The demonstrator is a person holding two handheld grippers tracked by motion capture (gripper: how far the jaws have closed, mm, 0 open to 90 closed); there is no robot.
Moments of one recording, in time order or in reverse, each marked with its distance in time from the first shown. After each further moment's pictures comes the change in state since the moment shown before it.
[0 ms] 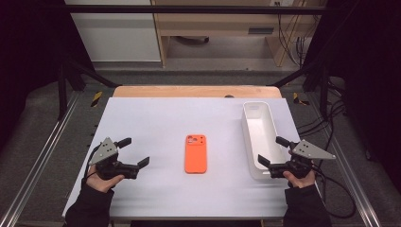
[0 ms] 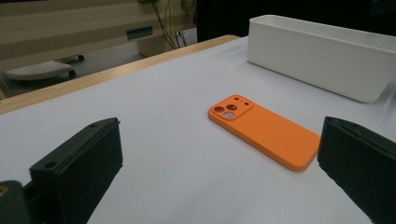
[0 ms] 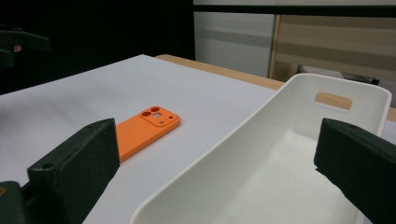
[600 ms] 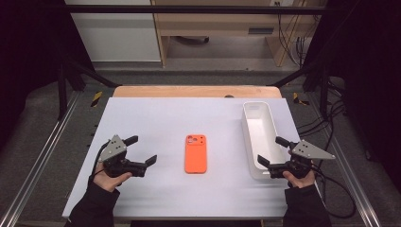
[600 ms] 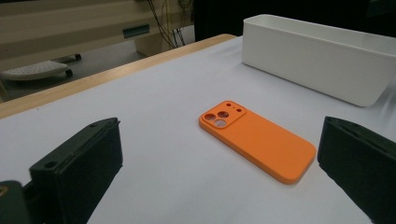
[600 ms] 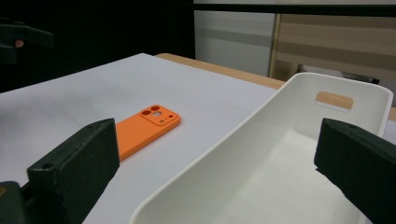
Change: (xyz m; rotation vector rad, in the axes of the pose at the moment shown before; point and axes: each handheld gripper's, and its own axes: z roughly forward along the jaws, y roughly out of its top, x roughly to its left) left arm -0.014 0.013 0.016 0.021 -0.002 0.015; right arm 0.000 0.000 0.001 0.003 0.002 -0.005
